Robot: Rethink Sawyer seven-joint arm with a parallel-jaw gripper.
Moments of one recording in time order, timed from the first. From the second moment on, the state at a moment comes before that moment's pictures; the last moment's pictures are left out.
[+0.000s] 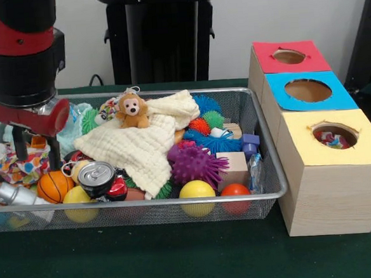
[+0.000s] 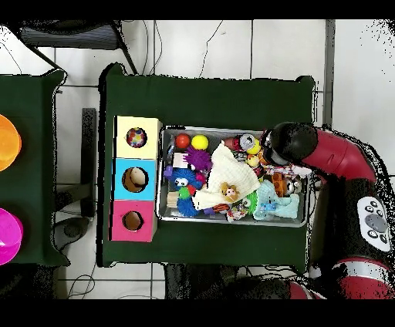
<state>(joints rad) -0.50 -0.44 -0.01 1.24 -0.18 0.74 1.74</state>
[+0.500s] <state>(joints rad) -0.43 -0.41 -0.05 1.22 -0.24 0.79 1.74</state>
